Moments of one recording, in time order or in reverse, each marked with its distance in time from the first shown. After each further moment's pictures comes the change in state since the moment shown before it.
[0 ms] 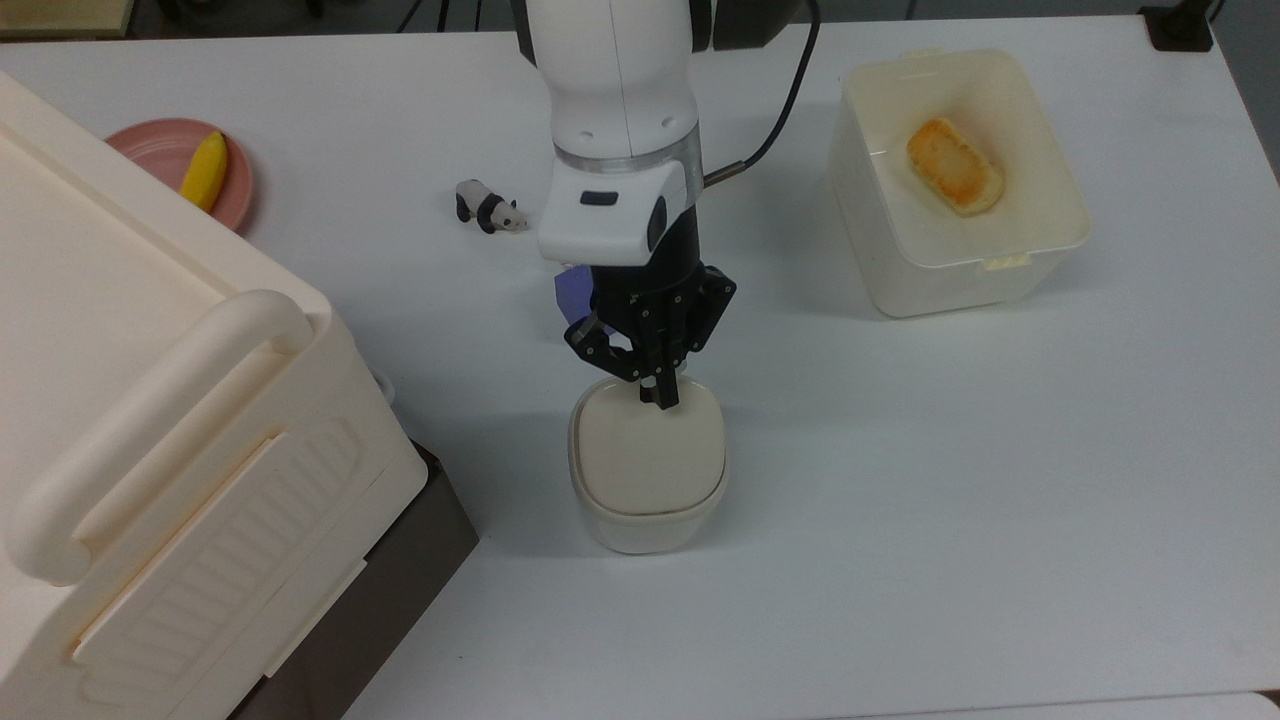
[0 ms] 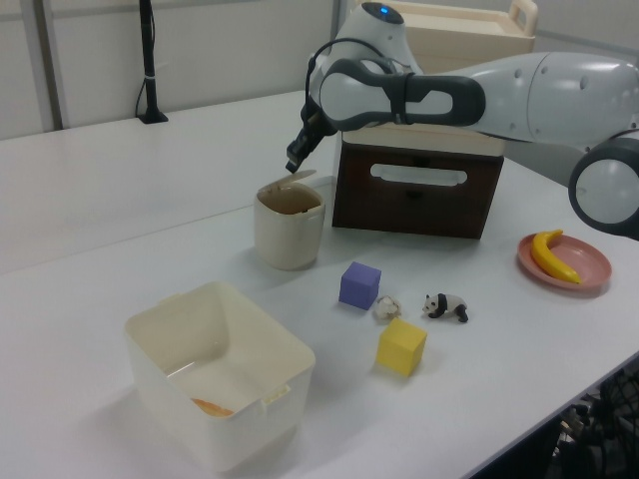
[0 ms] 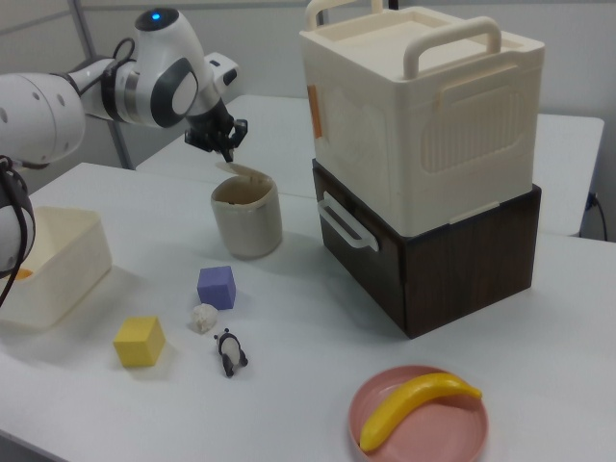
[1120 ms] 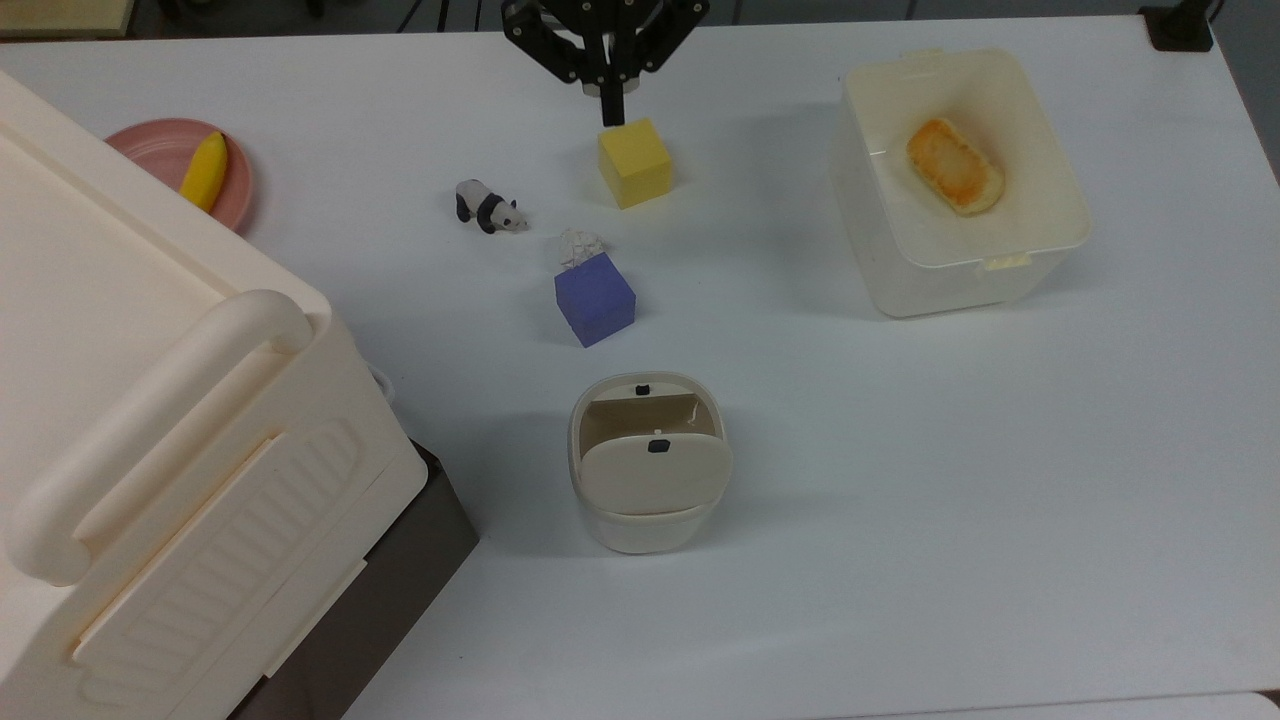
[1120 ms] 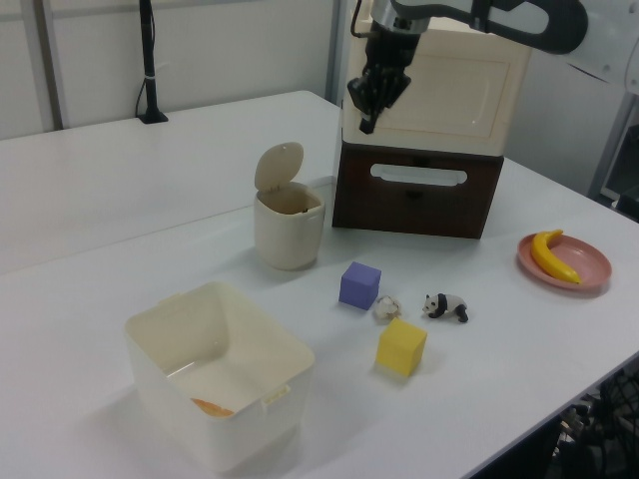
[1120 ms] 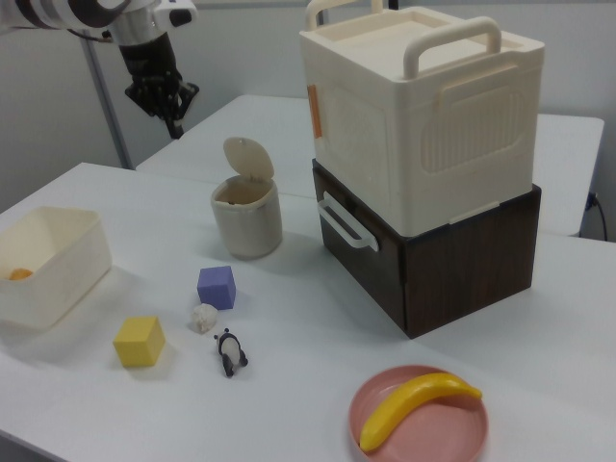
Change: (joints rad) arm -0.004 -0.299 -0.038 0.027 0.000 -0.628 0.349
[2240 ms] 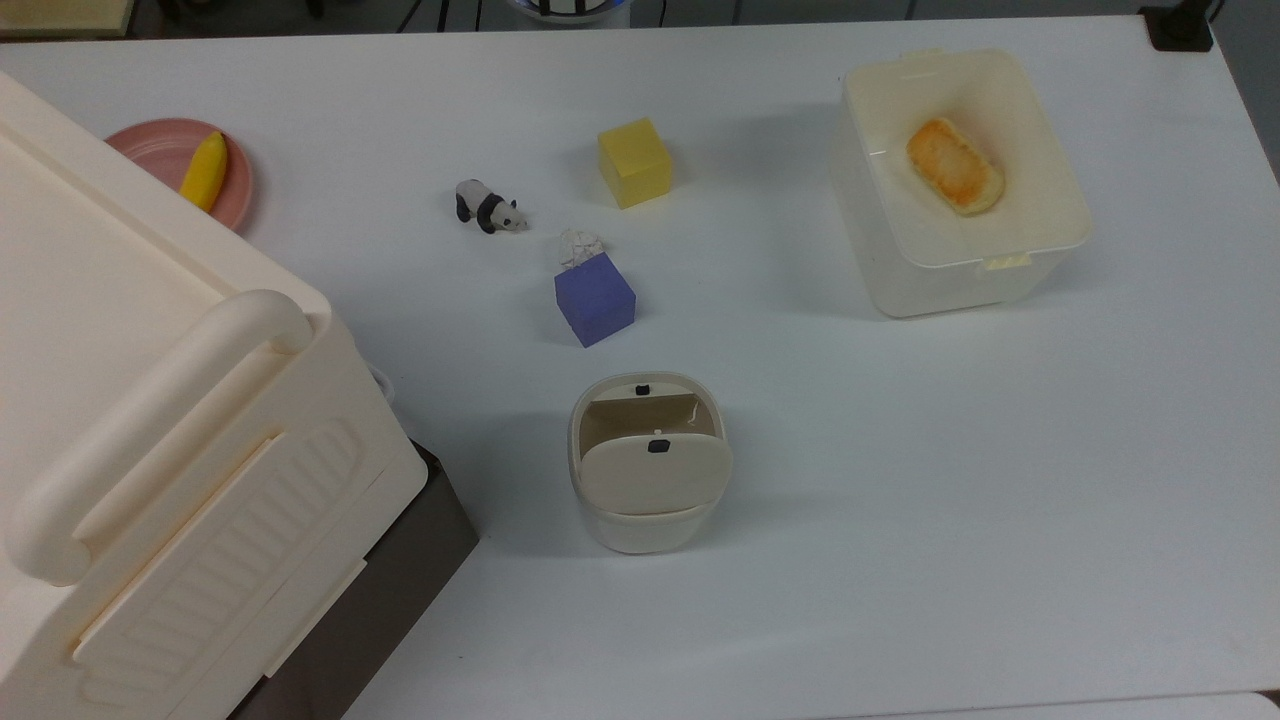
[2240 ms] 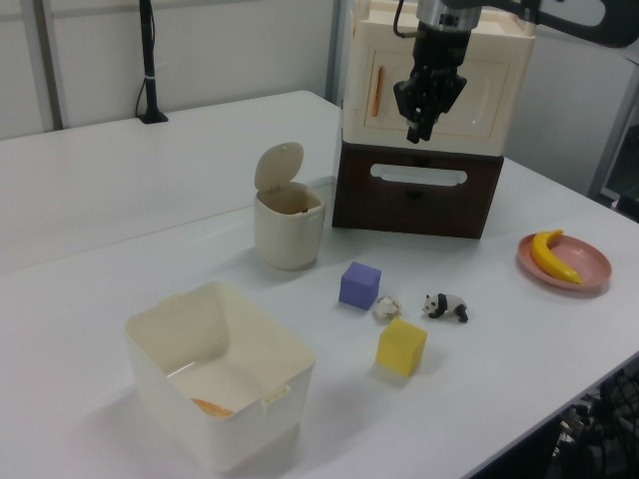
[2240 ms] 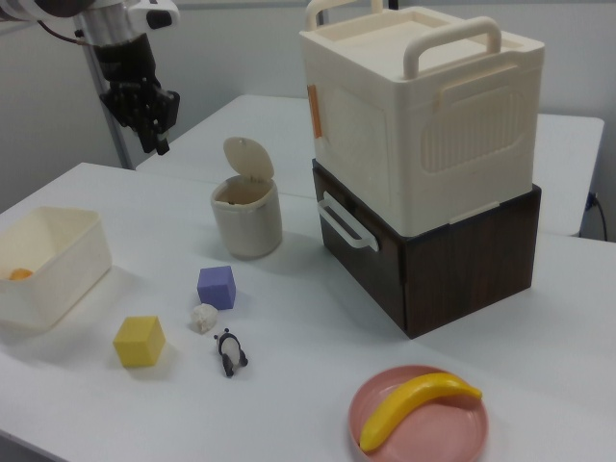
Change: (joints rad) arm 0.094 -0.178 -0.144 -0.152 -0.006 -0.119 0.056
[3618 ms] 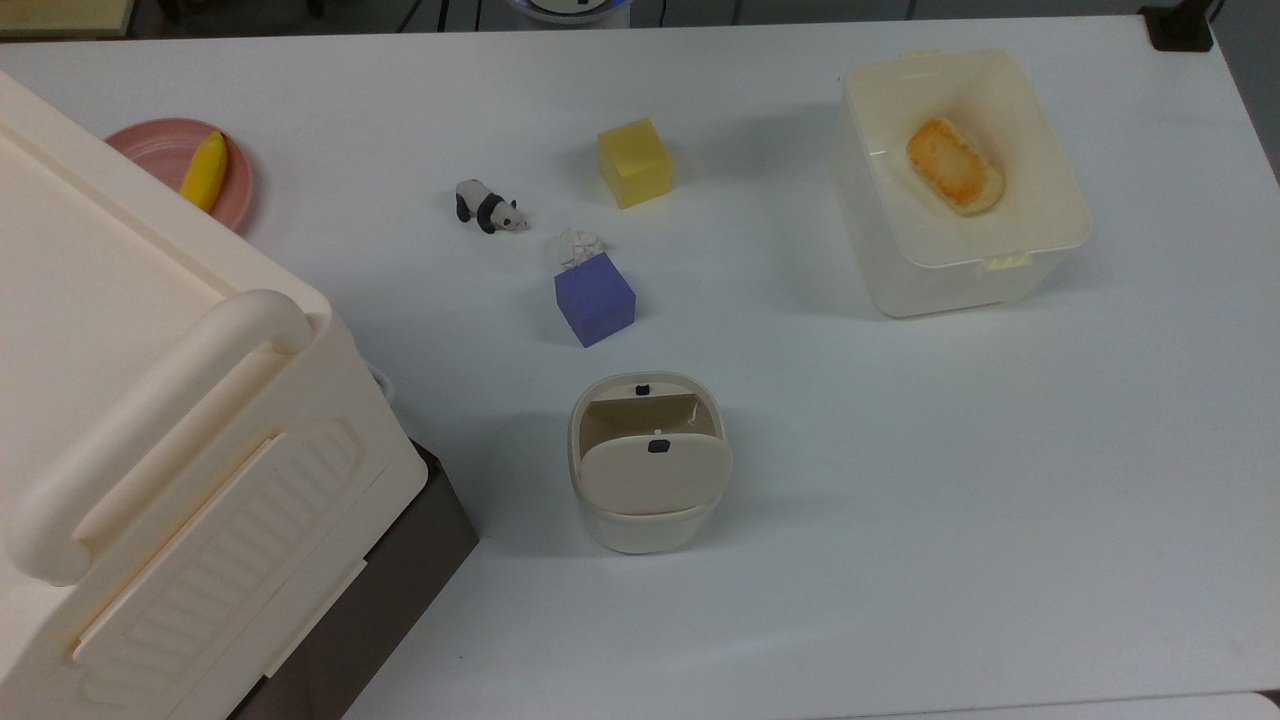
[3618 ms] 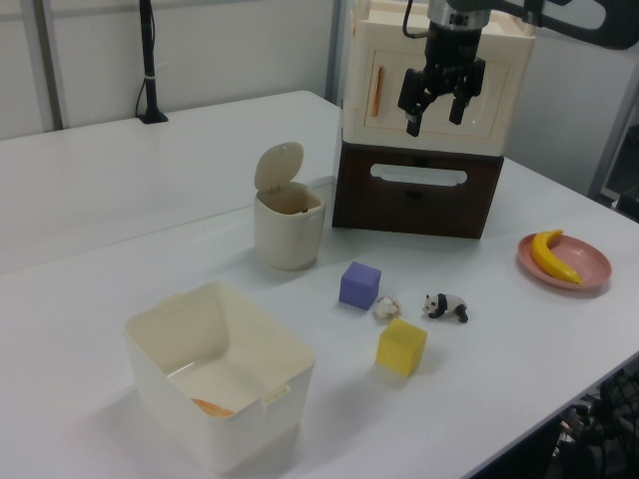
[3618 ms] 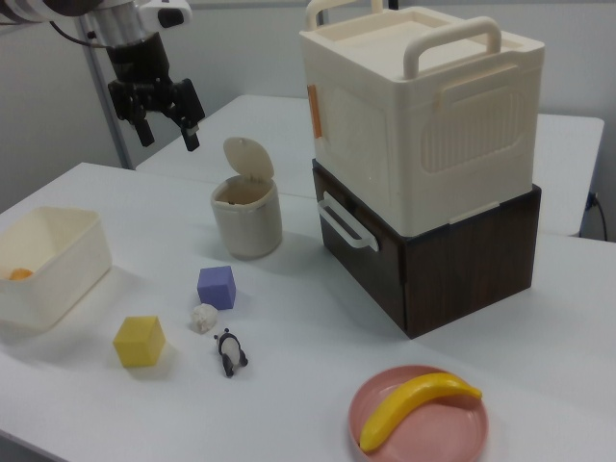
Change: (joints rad) arm -0.002 0.004 -0.029 0.001 -0.052 0.000 0.001
